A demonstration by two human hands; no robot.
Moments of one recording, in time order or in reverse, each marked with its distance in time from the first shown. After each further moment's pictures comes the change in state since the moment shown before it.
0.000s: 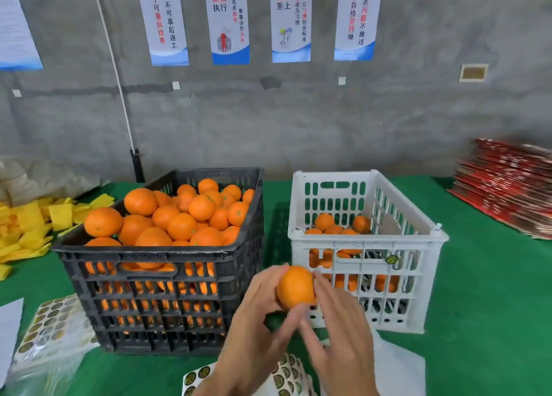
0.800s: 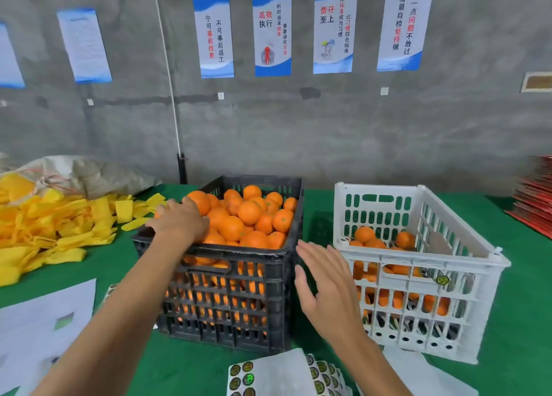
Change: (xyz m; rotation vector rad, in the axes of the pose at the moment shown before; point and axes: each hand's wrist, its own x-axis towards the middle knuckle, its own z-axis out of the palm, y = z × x) left_hand 0.142 -0.022 -0.219 1.142 0.123 -0.878; right_hand 0.074 -0.033 0.062 0.132 -0.119 -0.128
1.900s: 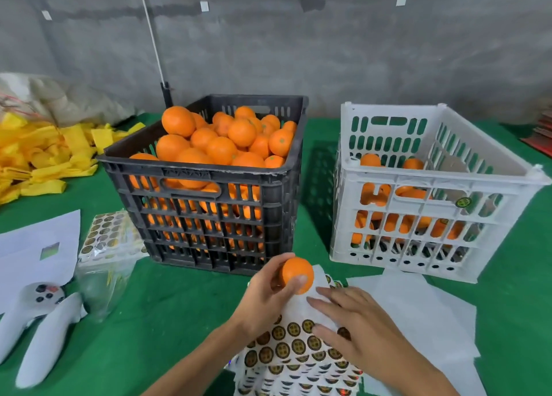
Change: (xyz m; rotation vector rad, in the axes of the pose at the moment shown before) left_hand -0.201 -0.007 0.228 -1.100 -0.570 0.528; right_hand -0.154 0.046 -0.028 -0.103 -0.996 0.091
